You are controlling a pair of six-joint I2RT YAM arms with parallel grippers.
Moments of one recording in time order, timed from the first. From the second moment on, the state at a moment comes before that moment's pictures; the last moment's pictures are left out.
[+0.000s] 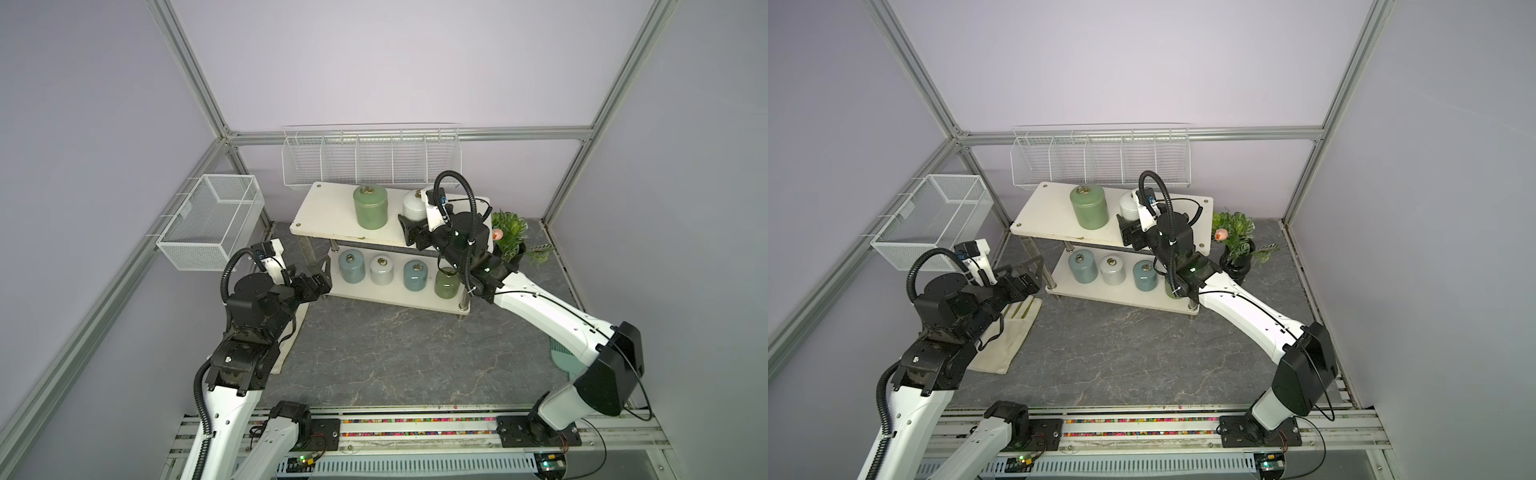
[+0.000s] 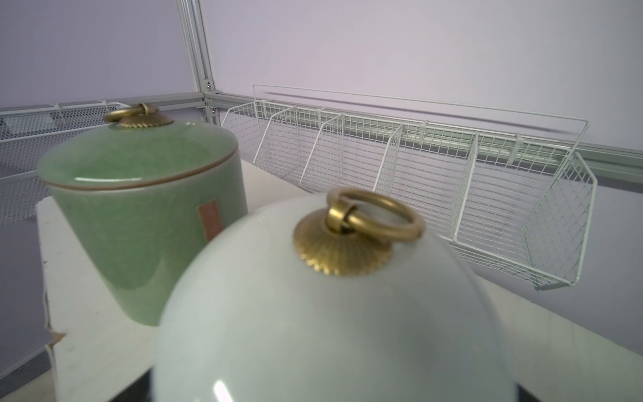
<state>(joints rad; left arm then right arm) -0.23 0.73 1.01 -0.48 0.05 -0.45 0.73 1.58 1.43 0.14 0.17 -0.02</state>
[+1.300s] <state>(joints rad) -0.23 0.75 1.01 -0.48 0.05 -0.44 0.73 1.60 1.38 0.29 0.20 -0.04</state>
